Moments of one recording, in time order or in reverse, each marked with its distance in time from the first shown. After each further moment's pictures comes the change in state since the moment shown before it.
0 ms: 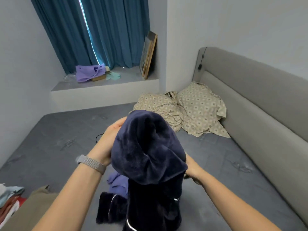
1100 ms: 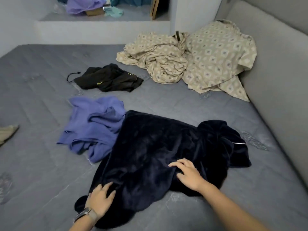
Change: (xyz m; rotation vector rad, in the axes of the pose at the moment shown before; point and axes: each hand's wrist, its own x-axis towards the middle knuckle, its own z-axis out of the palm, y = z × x) left_hand -0.044 -0.618 0.143 1.038 -0.064 -0.658; right_hand 0.178 0.438 -0.054 -0.596 -0.283 -0.048
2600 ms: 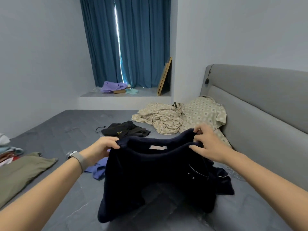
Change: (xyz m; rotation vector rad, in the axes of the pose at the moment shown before) left_hand -0.242 0.094 -0.246 -0.921 0.033 0.682; right_hand -0.237 -0.112 -0.167 -0.449 0.722 -0.622
